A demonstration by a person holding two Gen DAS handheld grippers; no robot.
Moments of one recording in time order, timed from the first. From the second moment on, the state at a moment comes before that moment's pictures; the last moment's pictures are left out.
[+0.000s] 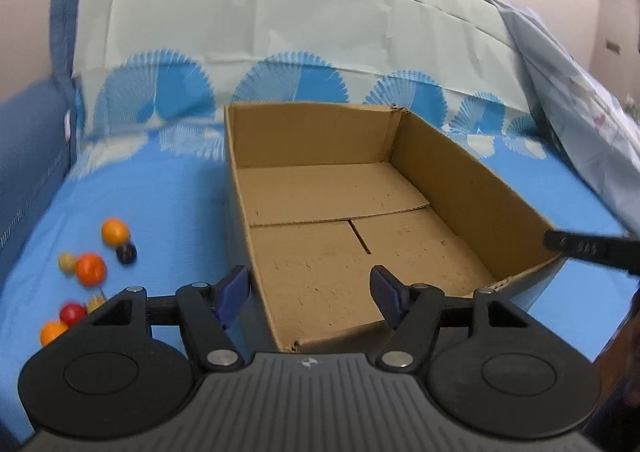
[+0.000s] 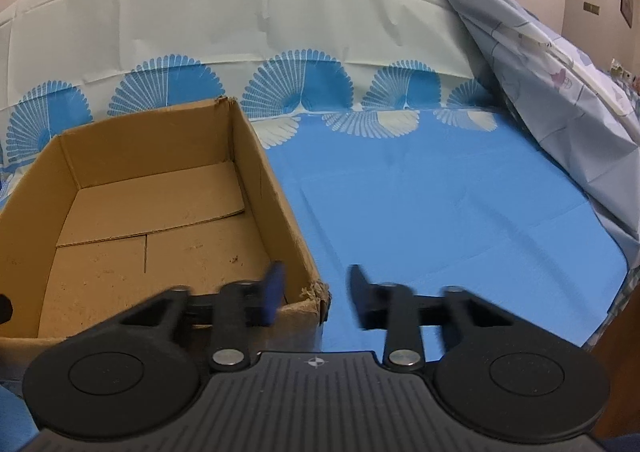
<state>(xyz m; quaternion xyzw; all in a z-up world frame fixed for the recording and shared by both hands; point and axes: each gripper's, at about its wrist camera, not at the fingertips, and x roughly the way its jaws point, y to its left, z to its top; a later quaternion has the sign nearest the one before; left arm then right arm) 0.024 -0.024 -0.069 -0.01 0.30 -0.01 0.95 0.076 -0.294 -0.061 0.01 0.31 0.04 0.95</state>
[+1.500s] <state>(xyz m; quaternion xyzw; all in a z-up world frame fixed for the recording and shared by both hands) -0.052 -0.042 -0.040 0.01 0.19 -0.02 0.98 -0.010 -0.220 -0.060 0.04 0.22 0.05 0.97</state>
